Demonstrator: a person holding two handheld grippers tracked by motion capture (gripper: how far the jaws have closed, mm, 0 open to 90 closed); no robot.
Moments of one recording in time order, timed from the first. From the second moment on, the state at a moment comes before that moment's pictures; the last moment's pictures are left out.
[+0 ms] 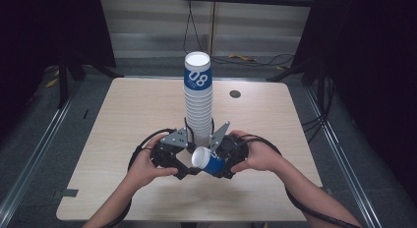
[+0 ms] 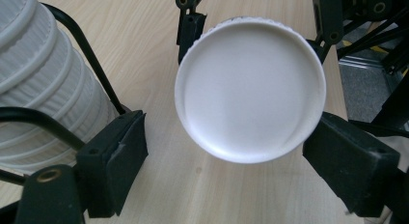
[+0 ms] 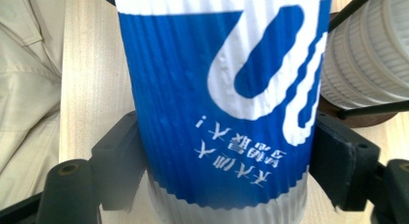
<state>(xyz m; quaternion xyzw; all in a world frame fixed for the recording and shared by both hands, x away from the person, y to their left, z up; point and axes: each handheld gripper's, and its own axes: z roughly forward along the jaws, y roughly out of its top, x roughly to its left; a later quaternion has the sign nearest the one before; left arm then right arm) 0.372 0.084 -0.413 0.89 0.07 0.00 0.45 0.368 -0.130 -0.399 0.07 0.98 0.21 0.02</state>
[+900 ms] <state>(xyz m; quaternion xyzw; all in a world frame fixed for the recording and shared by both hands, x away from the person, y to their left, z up) 0.371 0.071 -0.417 0.89 0.07 -0.01 0.44 0.368 -0.122 -0.402 0.05 0.98 0.18 0.02</state>
